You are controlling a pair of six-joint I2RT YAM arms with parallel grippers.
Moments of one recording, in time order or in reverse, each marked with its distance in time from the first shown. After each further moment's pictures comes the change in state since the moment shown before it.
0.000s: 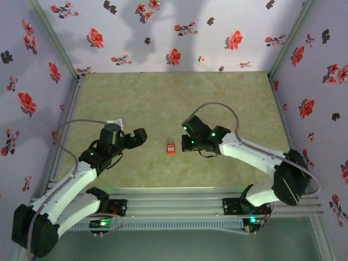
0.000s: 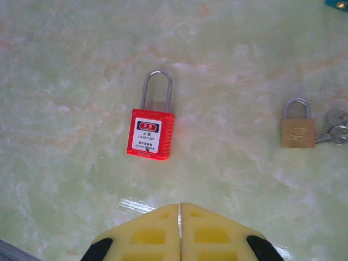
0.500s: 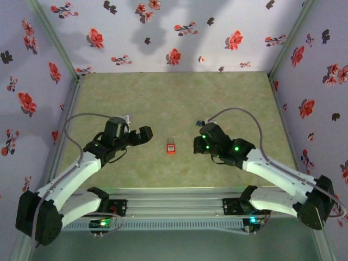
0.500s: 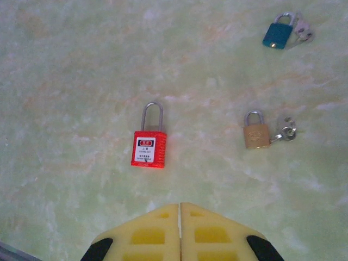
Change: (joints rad) left arm 0.000 0.128 0.084 -0.024 0.133 0.000; right arm 0.000 -0.339 -0.182 0.043 0.105 0.093
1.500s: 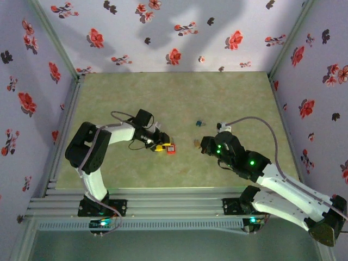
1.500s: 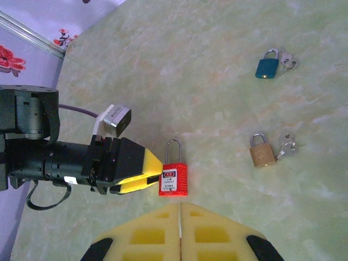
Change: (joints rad) left arm -0.009 0.809 0.292 0.060 0.570 -0.103; right arm 0.000 -0.272 -0.164 0.122 0.082 0.151
